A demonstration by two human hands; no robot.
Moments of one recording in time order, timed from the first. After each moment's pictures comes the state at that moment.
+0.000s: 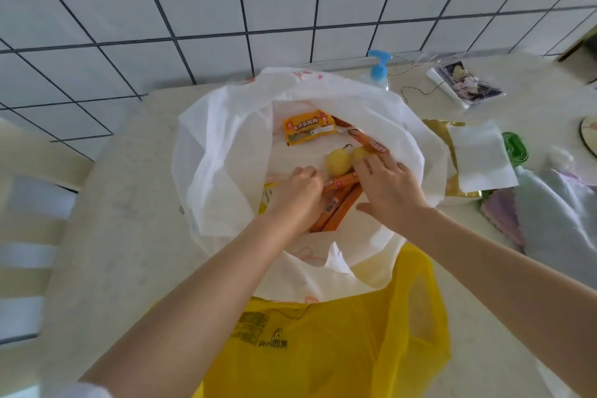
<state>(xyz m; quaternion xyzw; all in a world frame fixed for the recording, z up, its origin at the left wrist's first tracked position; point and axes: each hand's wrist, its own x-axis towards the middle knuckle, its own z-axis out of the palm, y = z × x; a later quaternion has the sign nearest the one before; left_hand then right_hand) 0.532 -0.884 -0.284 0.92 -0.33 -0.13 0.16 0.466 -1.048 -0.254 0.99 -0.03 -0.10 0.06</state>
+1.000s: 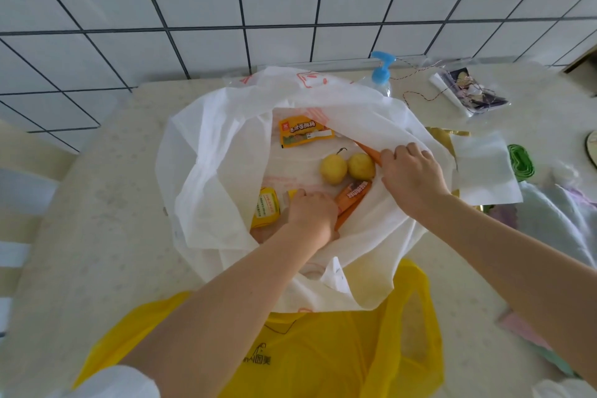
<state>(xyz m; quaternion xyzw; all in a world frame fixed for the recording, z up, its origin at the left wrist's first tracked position) 0.519 -0.933 -0.305 0.91 -0.36 -0.21 -0.06 0.492 -1.101 -0.266 0.98 -0.07 -0.09 0.16</state>
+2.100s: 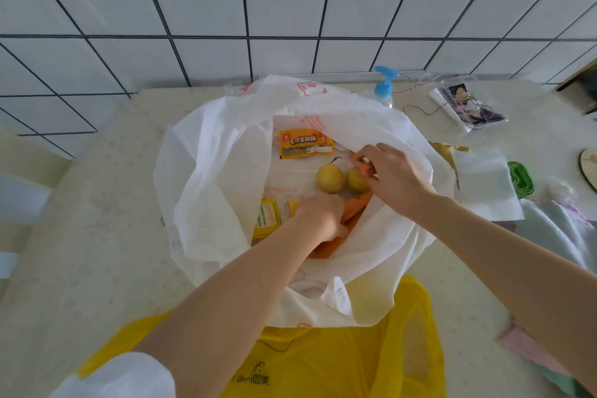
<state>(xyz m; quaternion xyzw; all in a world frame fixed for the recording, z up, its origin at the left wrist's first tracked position) 0.544 -0.944 -0.293 0.88 -0.32 -0.34 0.07 0.517 -1.092 -0.261 0.99 -0.02 0.05 -0.13</state>
